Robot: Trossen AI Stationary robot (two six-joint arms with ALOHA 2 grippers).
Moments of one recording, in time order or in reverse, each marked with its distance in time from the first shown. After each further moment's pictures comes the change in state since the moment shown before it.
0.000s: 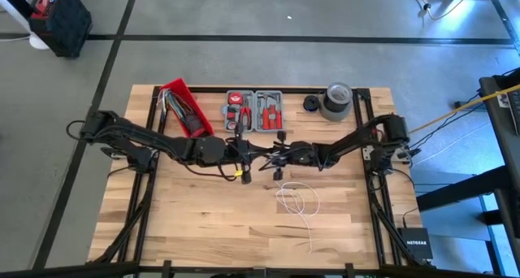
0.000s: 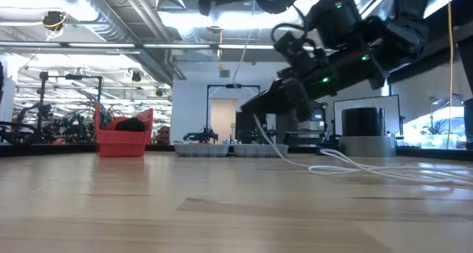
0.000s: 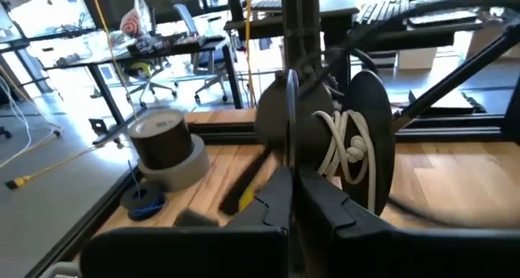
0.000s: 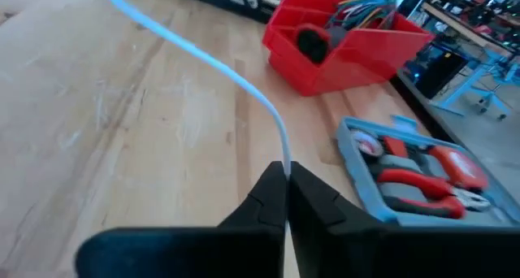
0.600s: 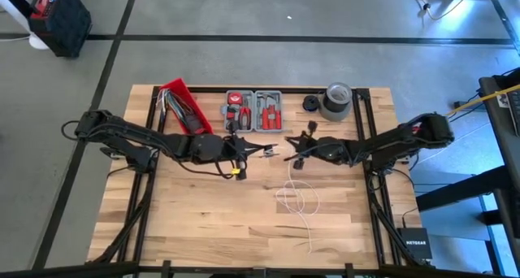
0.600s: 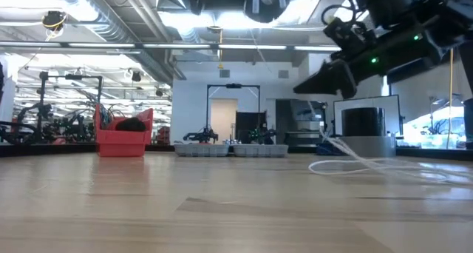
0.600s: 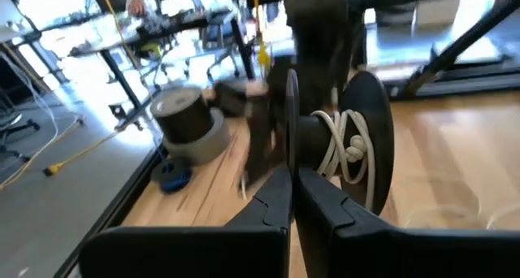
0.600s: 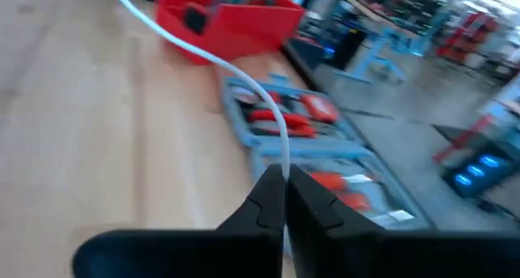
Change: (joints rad) left arm 0.012 -0.055 0.000 -0.164 -0.027 0.054; right arm 0.000 -0.458 -0.268 -0.184 0.270 0.044
